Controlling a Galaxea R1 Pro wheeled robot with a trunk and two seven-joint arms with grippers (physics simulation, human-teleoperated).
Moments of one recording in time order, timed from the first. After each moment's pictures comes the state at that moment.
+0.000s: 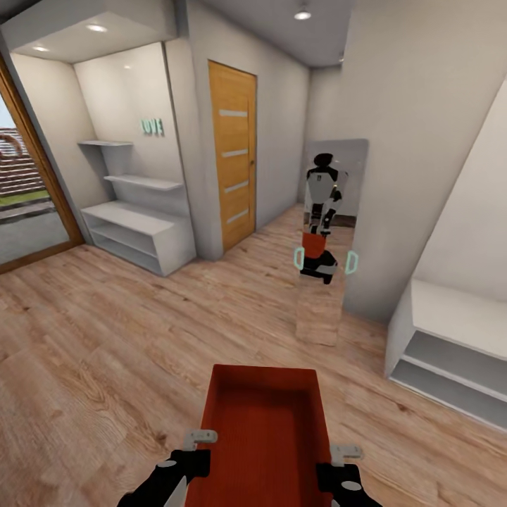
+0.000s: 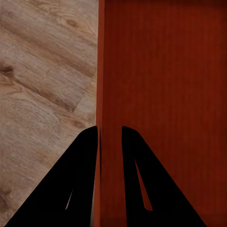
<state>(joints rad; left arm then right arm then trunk) -0.47 -0.11 -0.02 -0.35 0.01 0.11 0.01 -0.45 0.00 0.59 -0.33 -0.55 -0.02 -0.30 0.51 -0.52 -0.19</state>
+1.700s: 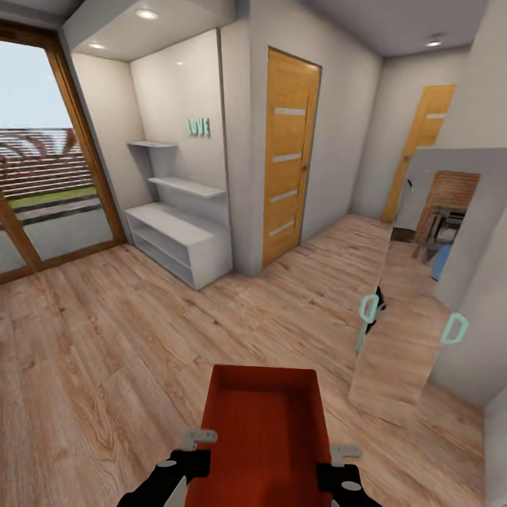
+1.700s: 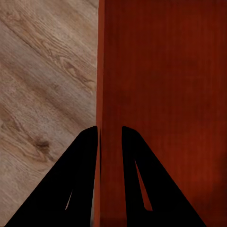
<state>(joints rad) -0.47 -0.11 -0.02 -0.35 0.01 0.11 0.01 -0.45 0.00 0.59 -0.33 -0.55 -0.02 -0.30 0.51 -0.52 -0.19</state>
